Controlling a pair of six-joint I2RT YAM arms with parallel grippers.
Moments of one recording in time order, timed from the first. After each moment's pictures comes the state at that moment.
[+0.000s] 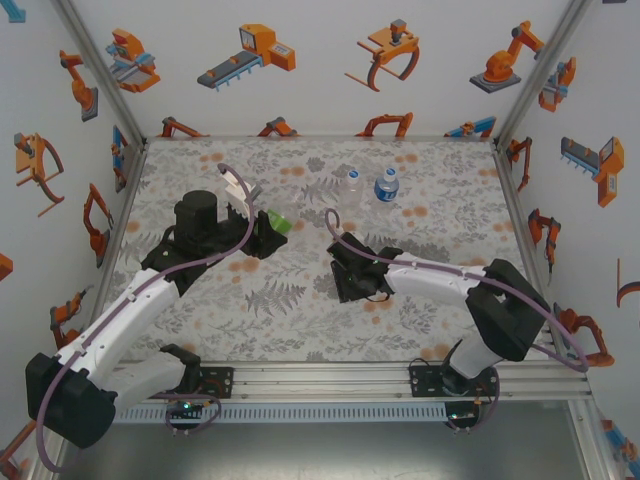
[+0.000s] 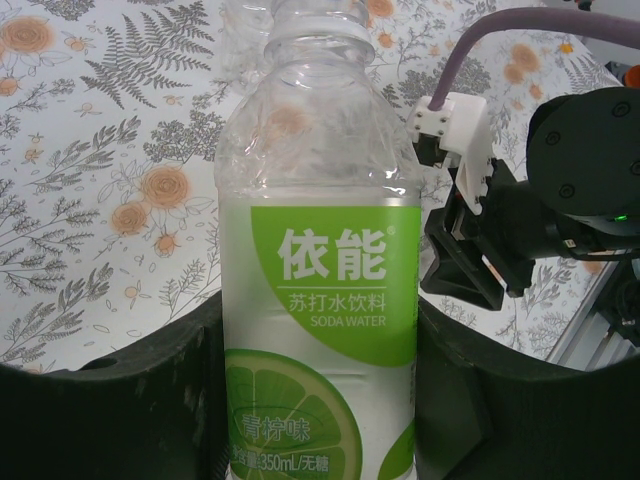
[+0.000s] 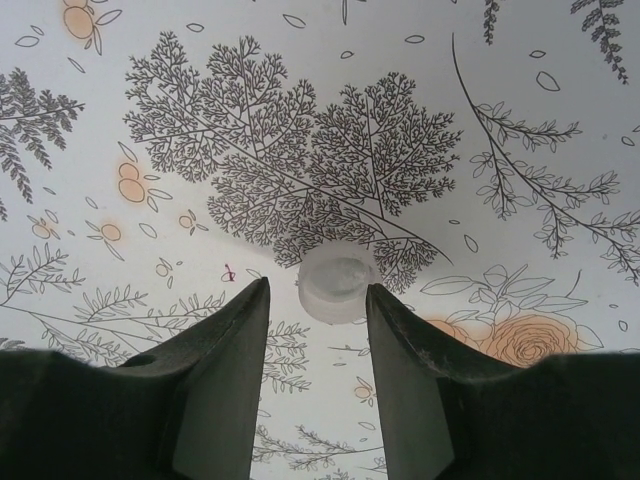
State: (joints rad) left arm -0.50 1.04 0.84 -0.19 0.40 -0.09; right arm 0.88 1.56 0.88 -0.46 0.10 0.55
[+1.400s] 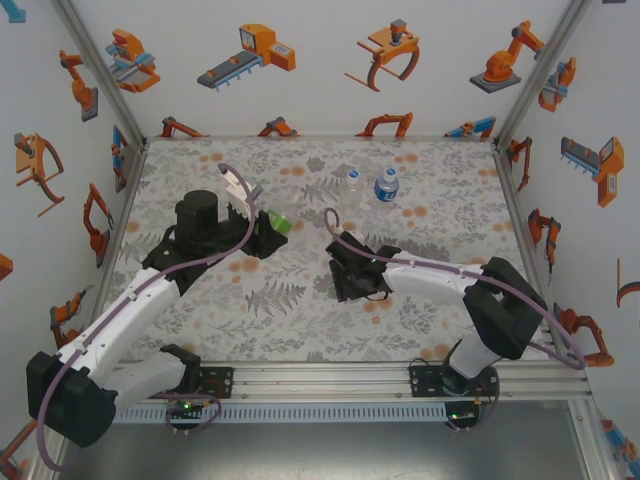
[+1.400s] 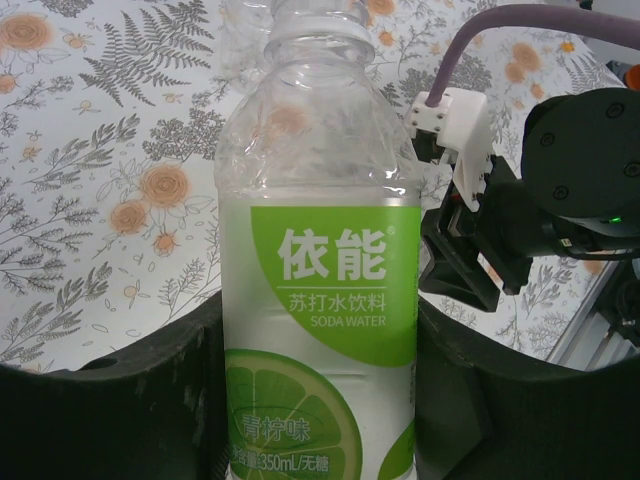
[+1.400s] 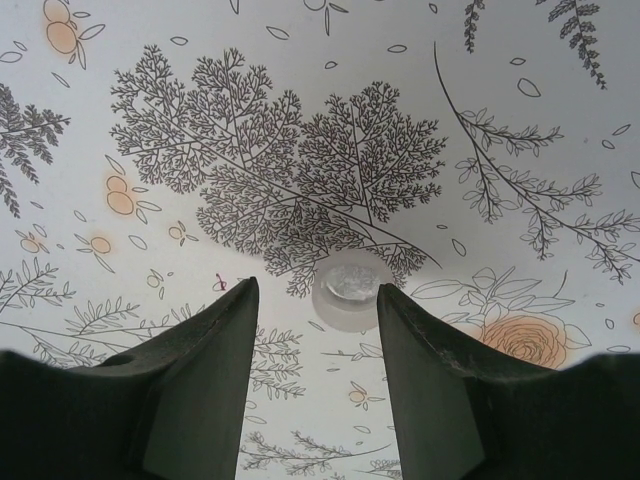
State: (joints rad) left arm -0.50 1.05 0.84 -0.19 0.41 -0.10; right arm 0.88 1.58 0.90 -0.47 0.12 0.56
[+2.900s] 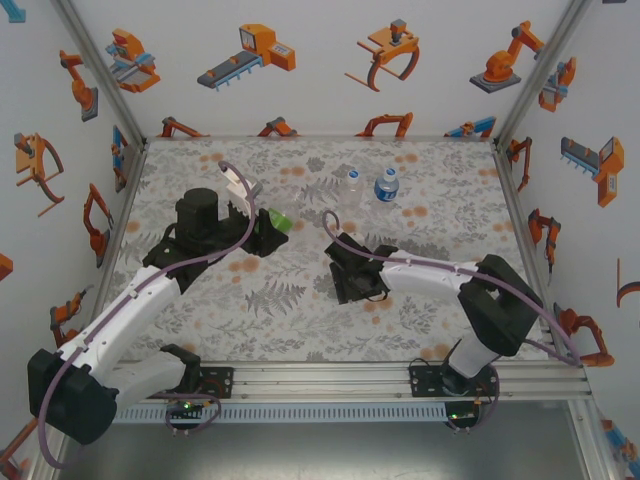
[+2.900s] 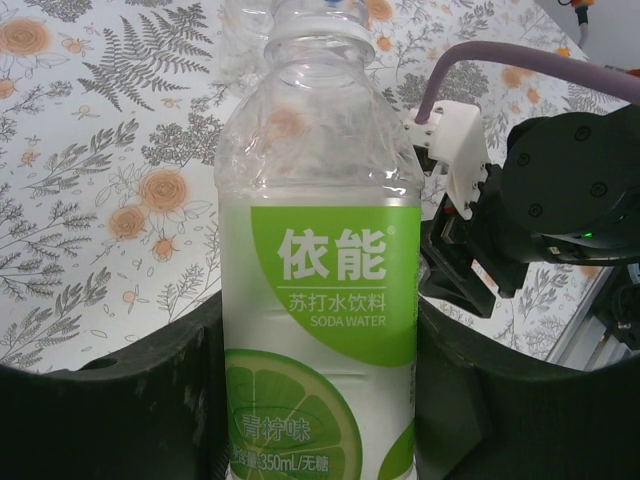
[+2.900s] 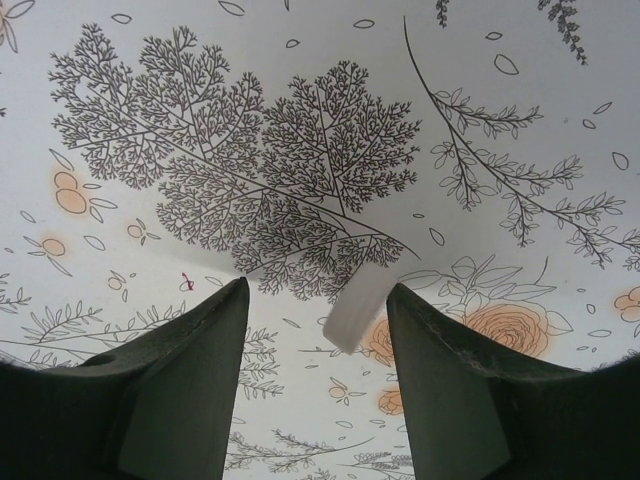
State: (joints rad) left arm -0.50 1.06 0.85 -0.18 0.41 -0.10; right arm 0.88 1.60 0.91 -0.52 0.15 0.56
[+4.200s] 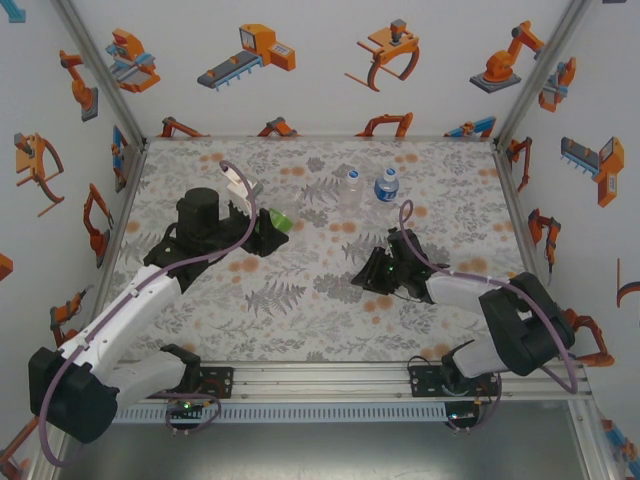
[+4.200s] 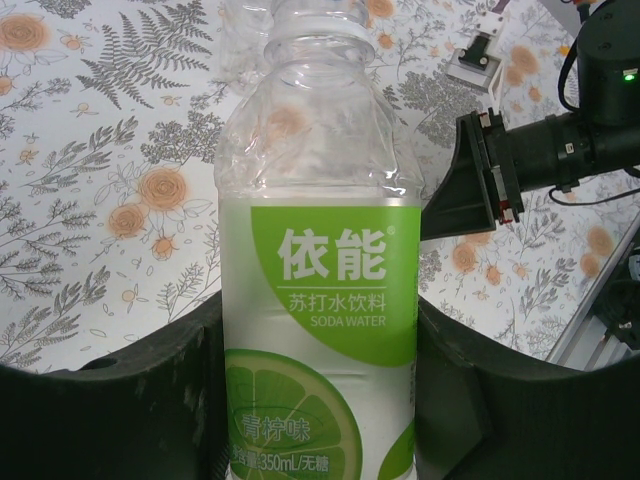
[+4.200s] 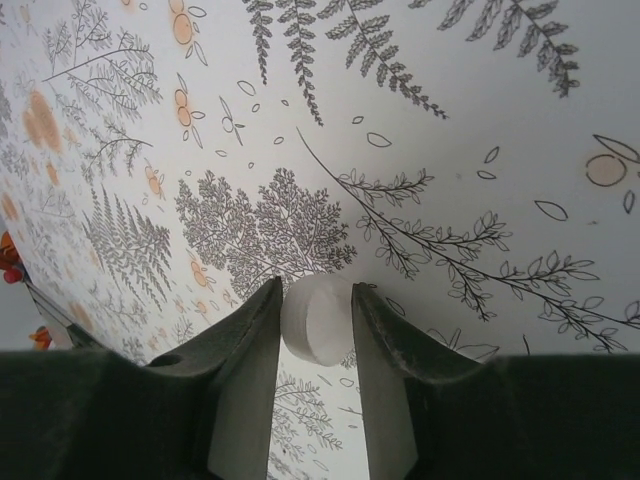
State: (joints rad) left arm -0.50 1.07 0.85 -0.18 0.41 -0.10; right arm 0.50 1.43 0.49 0.10 -0.29 0.85
